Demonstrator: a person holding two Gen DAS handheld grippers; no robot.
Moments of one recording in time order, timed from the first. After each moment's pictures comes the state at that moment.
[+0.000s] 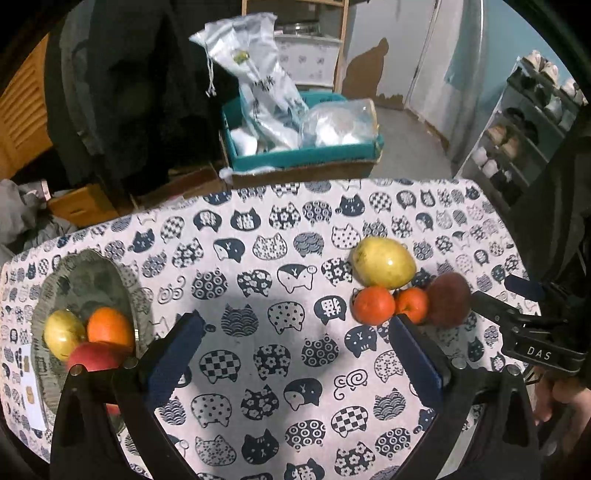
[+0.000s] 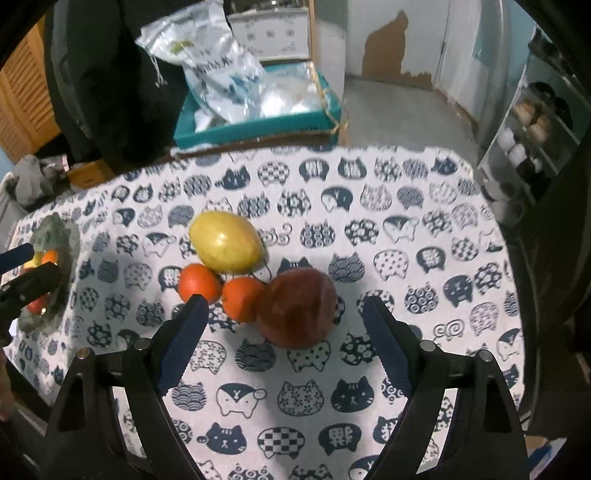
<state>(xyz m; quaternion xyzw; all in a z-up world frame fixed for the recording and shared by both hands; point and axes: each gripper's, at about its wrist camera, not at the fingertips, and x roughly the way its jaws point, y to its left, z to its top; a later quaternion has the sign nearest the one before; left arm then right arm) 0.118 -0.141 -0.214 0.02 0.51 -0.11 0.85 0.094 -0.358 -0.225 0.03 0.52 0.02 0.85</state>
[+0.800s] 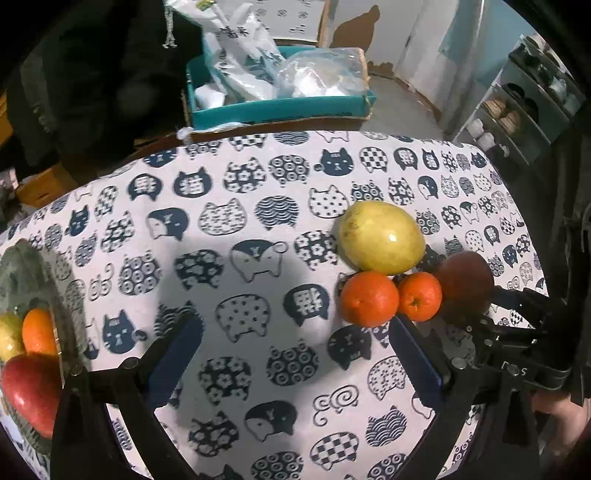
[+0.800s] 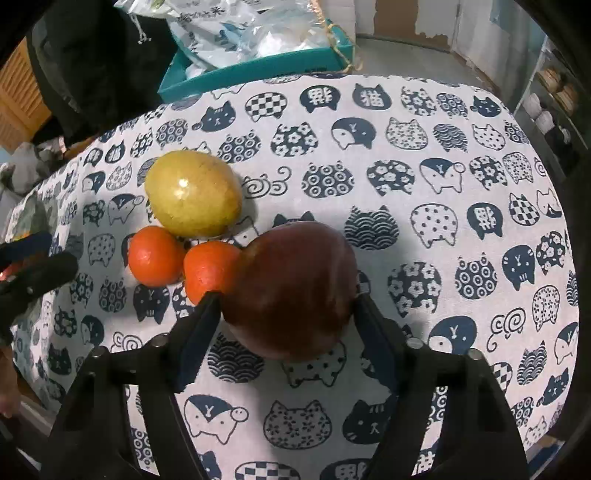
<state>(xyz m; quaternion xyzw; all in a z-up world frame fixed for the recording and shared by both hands) 0.148 -0.176 -0.278 0.02 0.56 -0.14 0.82 0.115 -0.367 -0.302 0.06 0.57 0.05 0.82</state>
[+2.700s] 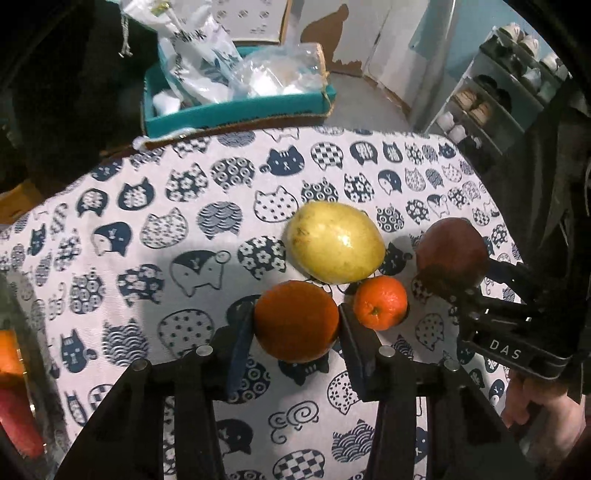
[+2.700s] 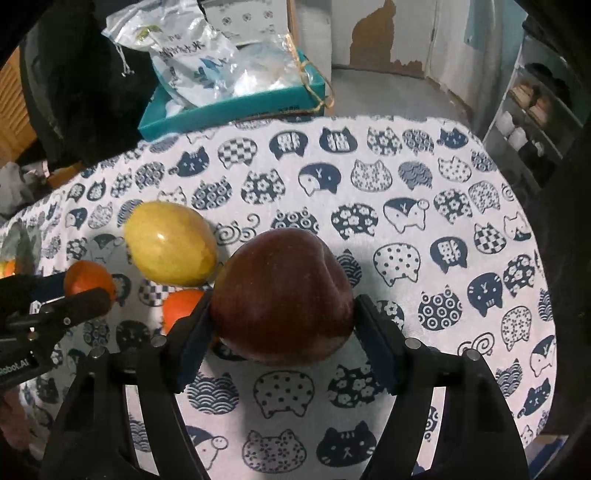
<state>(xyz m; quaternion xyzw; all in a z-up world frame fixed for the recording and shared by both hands) 0.145 -0.201 -0.279 0.01 0.54 -0.19 0.82 0.117 -0.376 -0.282 0.05 0.51 0.00 0.86</state>
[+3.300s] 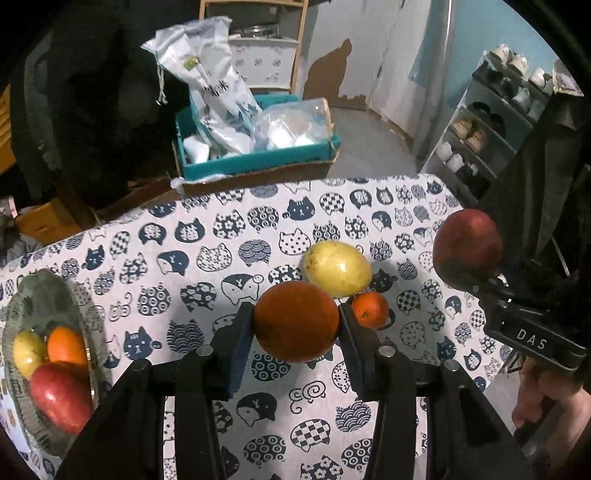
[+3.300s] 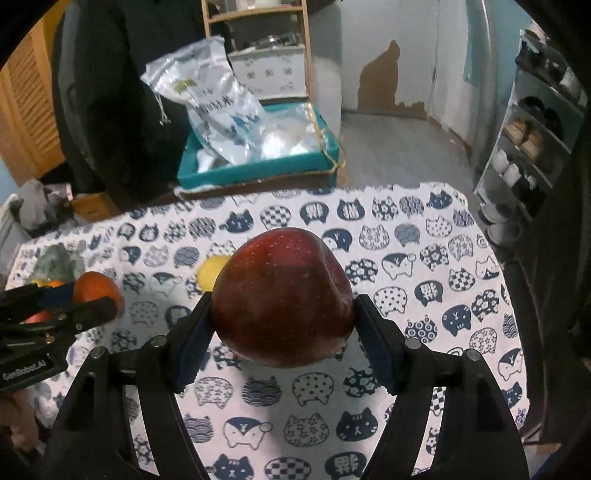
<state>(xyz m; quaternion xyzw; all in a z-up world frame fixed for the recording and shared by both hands) 0.115 -0.169 -0.211 0.01 0.49 -0.18 0.85 0.091 -0.355 -0.202 0.05 0.44 0.01 0.90</state>
